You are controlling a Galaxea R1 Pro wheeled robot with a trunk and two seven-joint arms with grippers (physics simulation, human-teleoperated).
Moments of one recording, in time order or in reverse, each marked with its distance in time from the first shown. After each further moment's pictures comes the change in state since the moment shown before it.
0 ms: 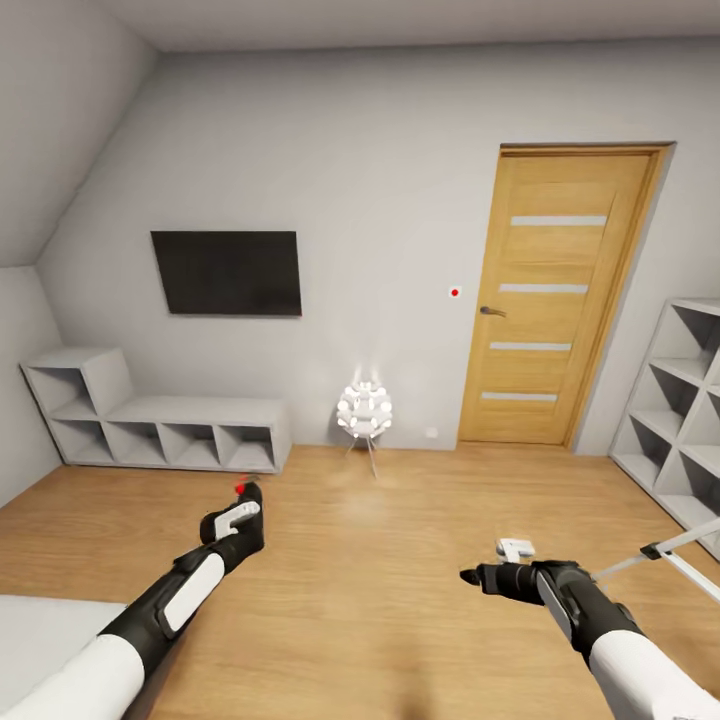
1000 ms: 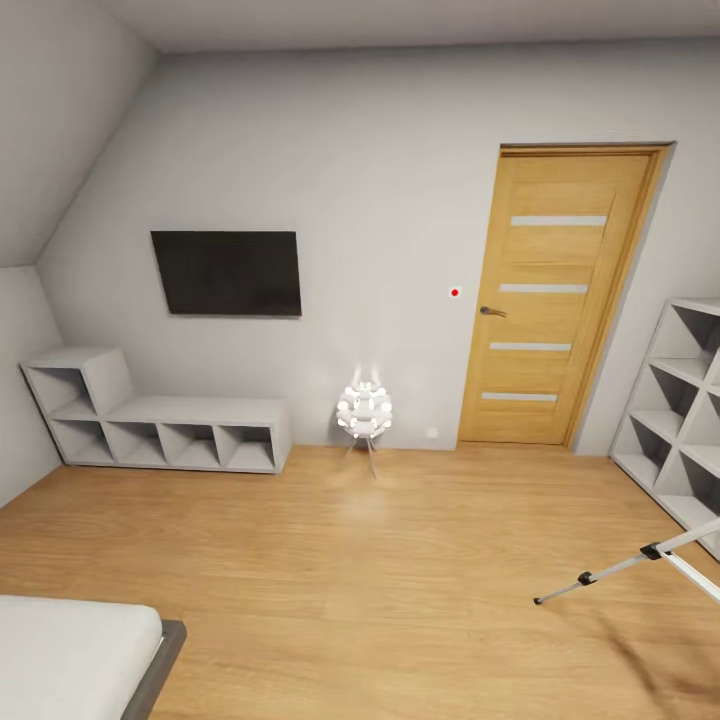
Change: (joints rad) left arm 0.361 -0.147 0.010 0.684 0.013 -0.183 -0.072; right arm 0.299 -0.035 0.004 0.500 0.041 -0.401 -0.255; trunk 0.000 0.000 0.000
